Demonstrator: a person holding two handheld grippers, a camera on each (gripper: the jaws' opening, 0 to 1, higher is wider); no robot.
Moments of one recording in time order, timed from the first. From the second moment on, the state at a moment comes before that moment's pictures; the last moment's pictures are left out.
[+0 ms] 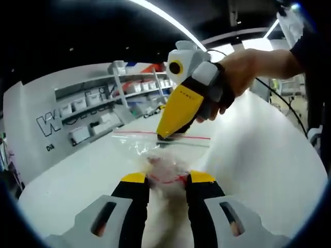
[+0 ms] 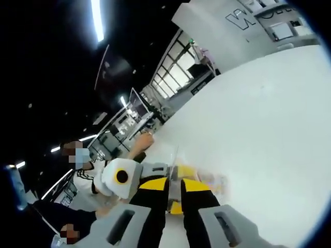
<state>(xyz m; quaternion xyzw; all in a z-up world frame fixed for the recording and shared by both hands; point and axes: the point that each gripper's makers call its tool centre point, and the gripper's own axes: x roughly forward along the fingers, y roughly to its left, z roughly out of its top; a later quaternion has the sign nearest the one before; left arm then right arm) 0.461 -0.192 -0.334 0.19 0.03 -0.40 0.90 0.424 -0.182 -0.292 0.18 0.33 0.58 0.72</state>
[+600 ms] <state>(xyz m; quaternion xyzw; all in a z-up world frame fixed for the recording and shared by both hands) 0.457 -0.197 -0.333 0.20 0.03 -0.41 0.89 0.424 -0.180 -0.293 0.23 0.35 0.58 0.69</state>
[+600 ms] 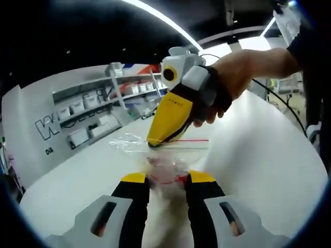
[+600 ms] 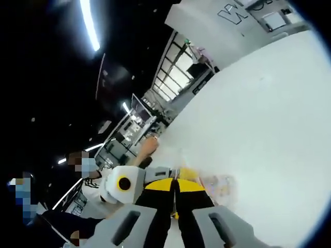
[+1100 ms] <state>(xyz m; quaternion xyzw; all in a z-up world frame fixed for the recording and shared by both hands) 0.457 -0.197 -0.334 0.19 0.03 -0.41 0.89 0.421 -0.179 -0.290 0.28 0.36 0.58 0.67</state>
